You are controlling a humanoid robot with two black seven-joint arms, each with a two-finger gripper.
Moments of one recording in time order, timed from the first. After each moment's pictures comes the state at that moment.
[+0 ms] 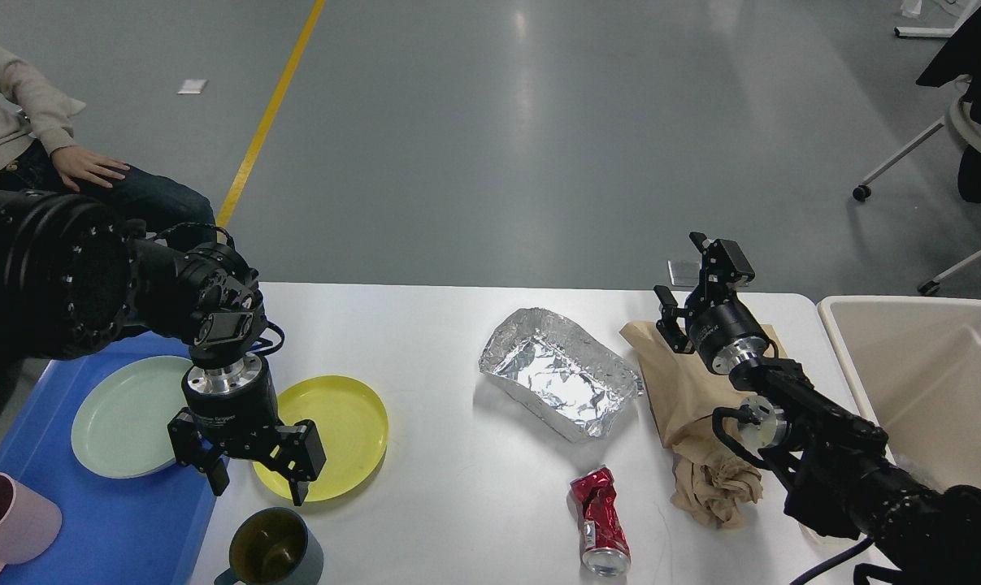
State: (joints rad) left arm -1.65 0.02 1.49 -1.00 0.19 -0.96 -0.33; right arm 0.67 -0.10 0.67 0.40 -0.32 0.23 0.47
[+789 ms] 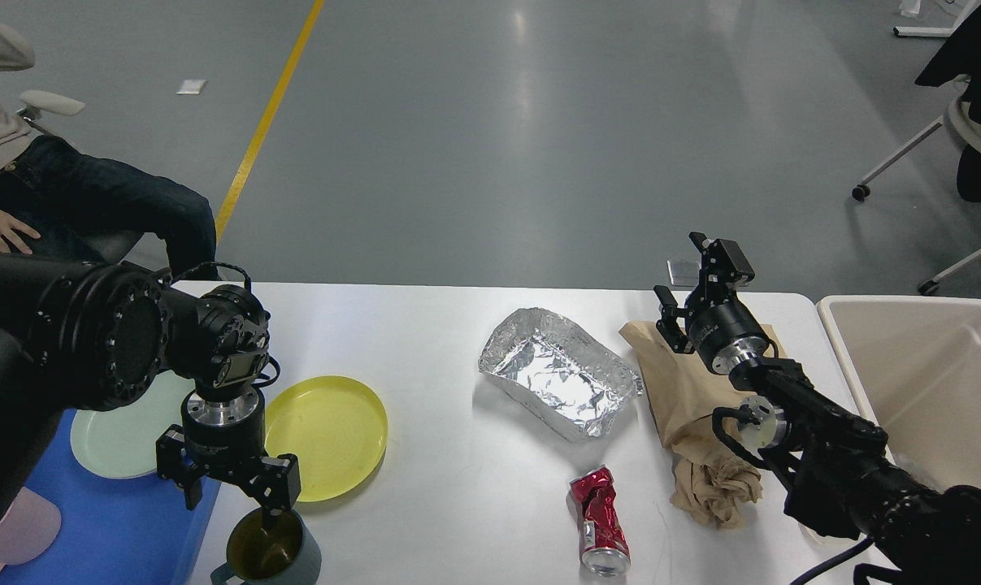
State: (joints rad) left arm -1.47 -0.01 1.46 -0.85 0.20 -0.96 -0.15; right arm 0.67 -0.10 0.67 0.40 -0.32 0.23 0.47
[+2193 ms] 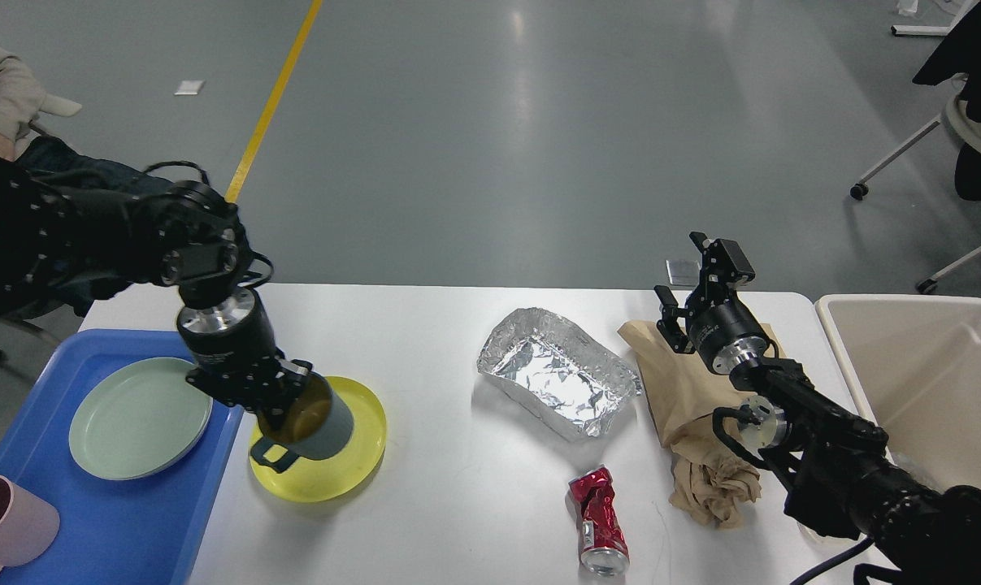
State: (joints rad) left arm -1.69 0.16 1.30 -0.90 0.18 -0.96 -0.15; right arm 0.67 -0.10 0.67 0.40 -0.32 0.23 0.47
